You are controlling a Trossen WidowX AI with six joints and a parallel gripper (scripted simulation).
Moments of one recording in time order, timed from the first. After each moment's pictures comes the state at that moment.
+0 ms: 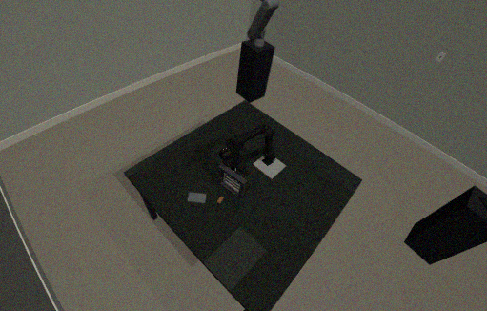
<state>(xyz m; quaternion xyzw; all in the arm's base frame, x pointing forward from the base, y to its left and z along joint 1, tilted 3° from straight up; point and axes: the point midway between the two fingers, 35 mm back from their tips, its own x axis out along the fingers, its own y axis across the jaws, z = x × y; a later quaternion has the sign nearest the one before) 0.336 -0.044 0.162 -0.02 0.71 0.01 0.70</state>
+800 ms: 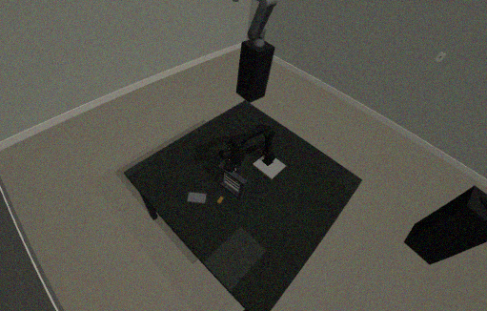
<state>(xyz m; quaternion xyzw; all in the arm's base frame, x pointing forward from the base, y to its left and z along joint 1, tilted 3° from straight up) 0.336 -0.044 0.161 0.37 0.60 -0.39 0.60</state>
